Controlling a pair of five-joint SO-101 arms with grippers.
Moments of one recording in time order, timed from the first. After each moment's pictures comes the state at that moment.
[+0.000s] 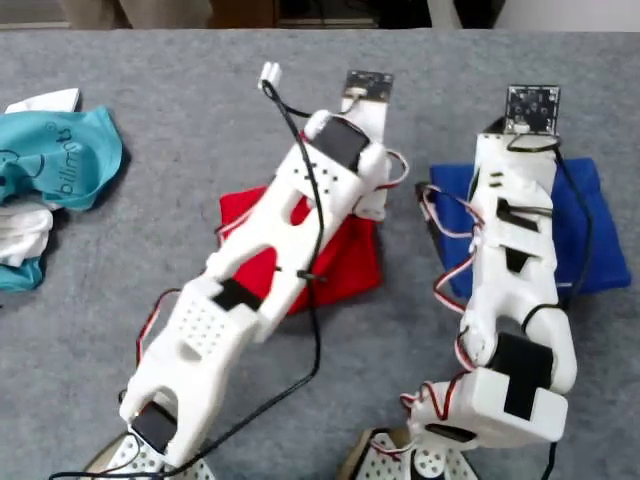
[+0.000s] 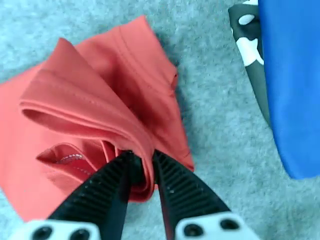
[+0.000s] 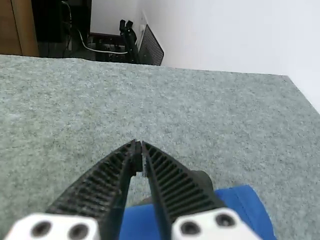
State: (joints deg) left arm 33.7 43.7 -63.2 100.2 16.1; right arm 16.3 -0.2 40.7 -12.4 7.3
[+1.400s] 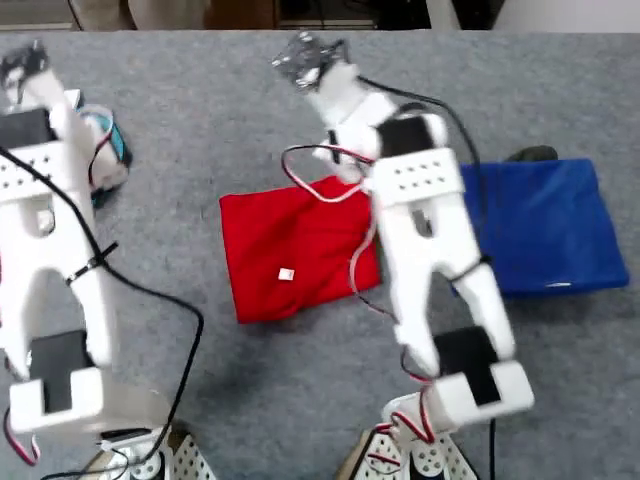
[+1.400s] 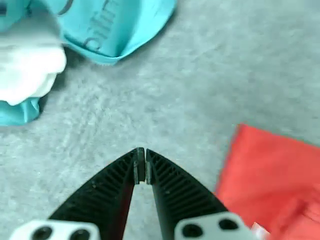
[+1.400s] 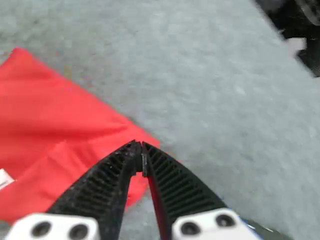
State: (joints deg) left arm -17.9 -2.3 -3.7 83.6 6.3; right arm -19.0 4.4 -5.3 66.7 26.9
